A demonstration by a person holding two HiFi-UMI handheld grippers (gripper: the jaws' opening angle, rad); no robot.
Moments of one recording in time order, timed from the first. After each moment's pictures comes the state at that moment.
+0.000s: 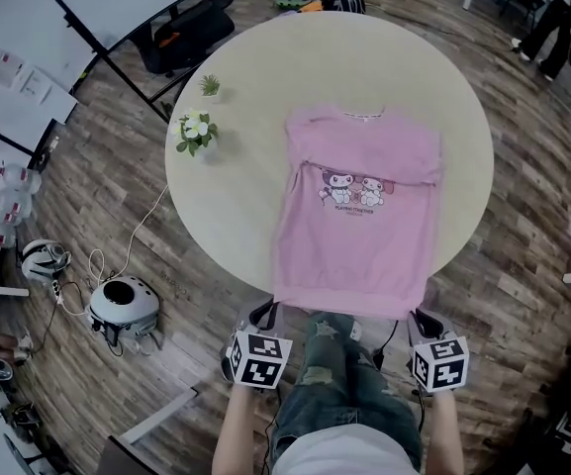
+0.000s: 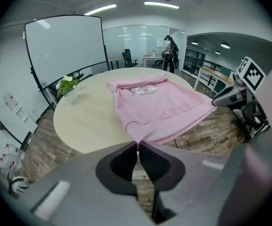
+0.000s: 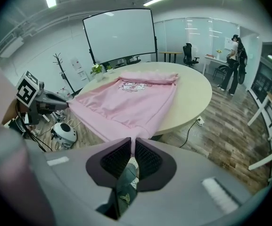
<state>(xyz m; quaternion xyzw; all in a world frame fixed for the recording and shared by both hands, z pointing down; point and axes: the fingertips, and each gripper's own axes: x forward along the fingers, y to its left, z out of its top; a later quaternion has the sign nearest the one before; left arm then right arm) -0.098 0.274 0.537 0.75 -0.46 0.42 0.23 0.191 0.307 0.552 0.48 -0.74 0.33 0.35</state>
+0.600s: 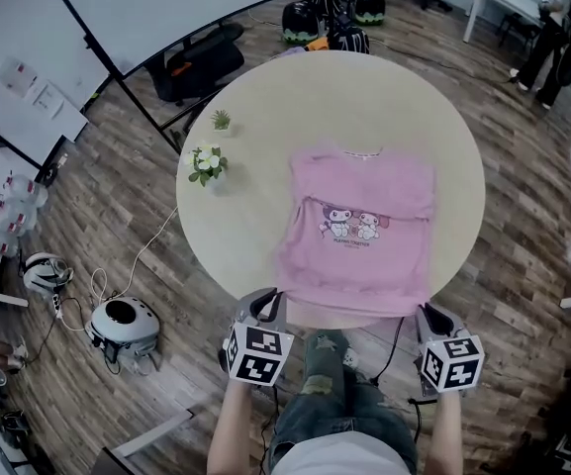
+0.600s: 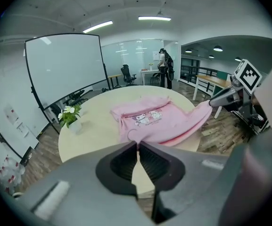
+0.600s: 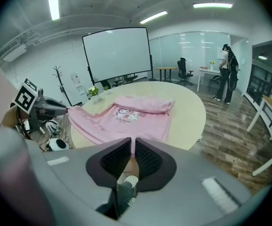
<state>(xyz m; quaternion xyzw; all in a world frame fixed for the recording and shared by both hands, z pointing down) -0.084 0.202 0.460 0.78 -0.47 0.37 0.16 0.203 0.237 0.481 0.52 -0.75 0.29 0.28</state>
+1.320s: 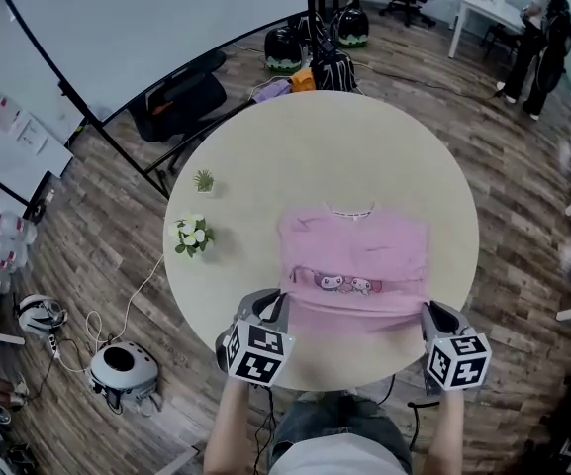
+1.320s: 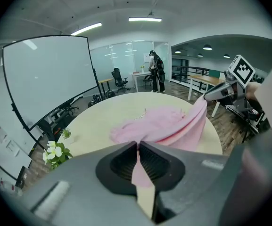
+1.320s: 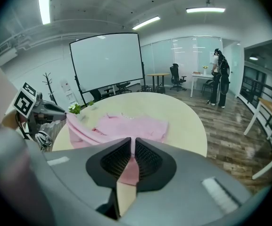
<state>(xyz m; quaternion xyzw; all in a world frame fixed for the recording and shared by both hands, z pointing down) -0.062 0.039 0.429 0.81 -0.42 0.38 0.12 0.222 0.087 0.440 0.56 -0.74 0.28 0.24</state>
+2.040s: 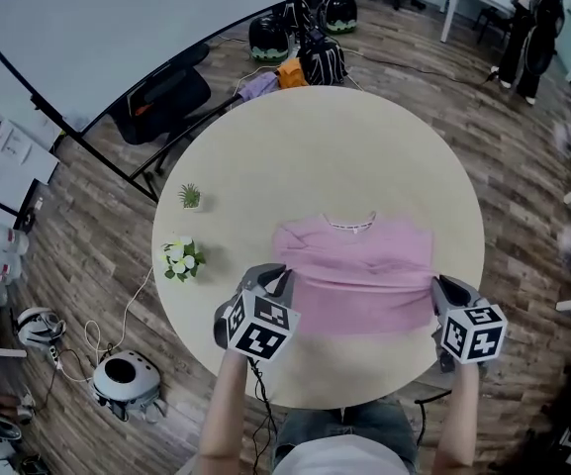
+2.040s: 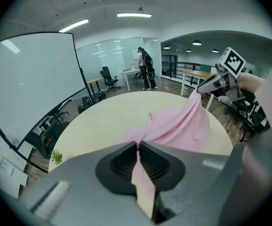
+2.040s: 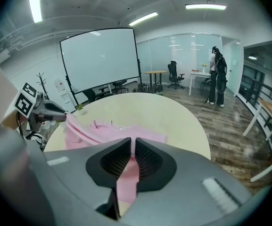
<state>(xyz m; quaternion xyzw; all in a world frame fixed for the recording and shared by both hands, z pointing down) -0.043 -0.065 0.434 0.83 -0.36 0.41 0.10 0.241 -0.011 0.438 0.57 -0.72 0.30 0.25</state>
